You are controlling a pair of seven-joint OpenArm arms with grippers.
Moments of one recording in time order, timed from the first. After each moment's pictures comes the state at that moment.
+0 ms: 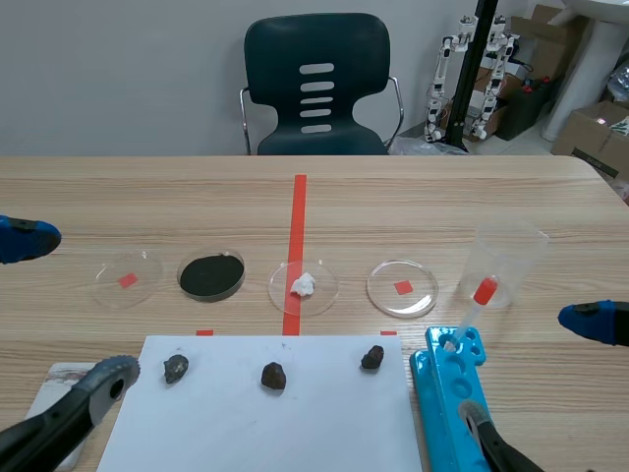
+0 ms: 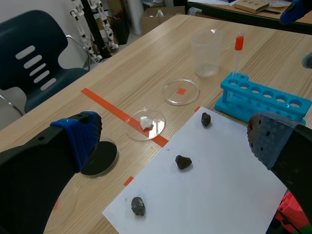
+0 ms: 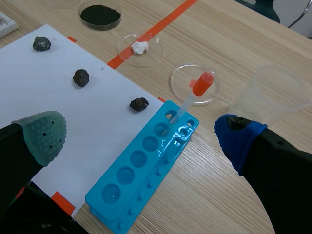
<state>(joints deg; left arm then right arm) 59.6 -36.5 -14.7 123.0 -6.3 -29.4 -28.2 -61.5 24.8 12.7 121.3 2.4 24.9 13.6</state>
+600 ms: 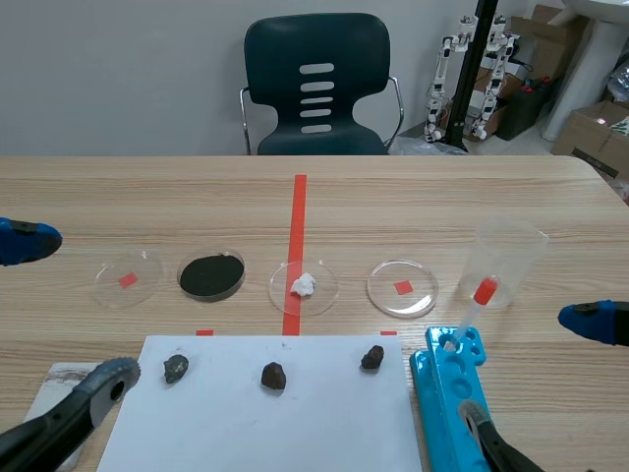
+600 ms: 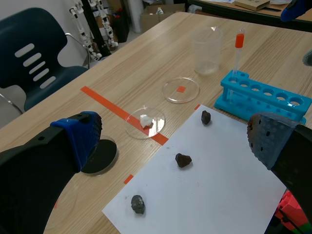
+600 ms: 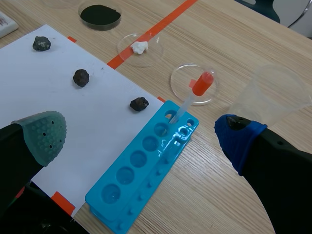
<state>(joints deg) 59.6 -36.5 -14.7 123.0 -6.3 -29.4 -27.6 -61.5 24.8 12.7 121.3 2.4 24.9 13.6</state>
